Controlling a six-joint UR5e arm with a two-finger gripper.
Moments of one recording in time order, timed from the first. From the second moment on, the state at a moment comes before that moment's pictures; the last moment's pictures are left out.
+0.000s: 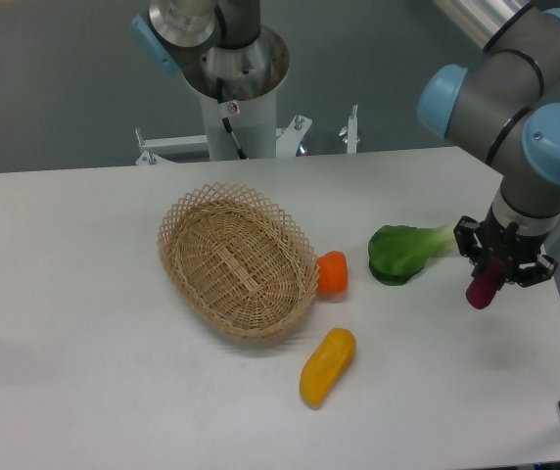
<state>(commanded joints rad) 2.74 -2.08 -1.32 -1.23 1.57 1.39</state>
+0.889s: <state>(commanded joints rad) 2.65 -2.04 -1.40 -1.24 1.58 1.33</state>
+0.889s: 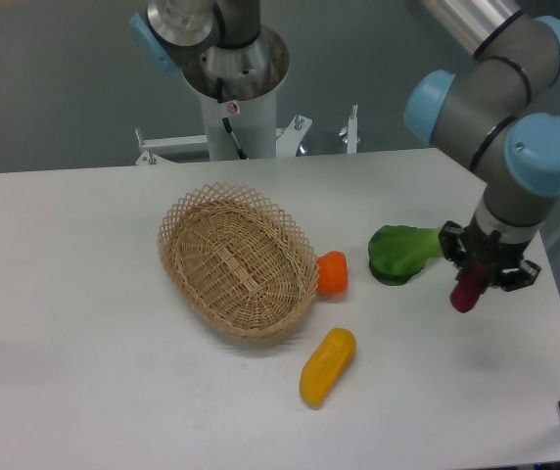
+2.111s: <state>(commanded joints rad) 2.35 -1.76 -1.93 -1.17 1.55 1.32</state>
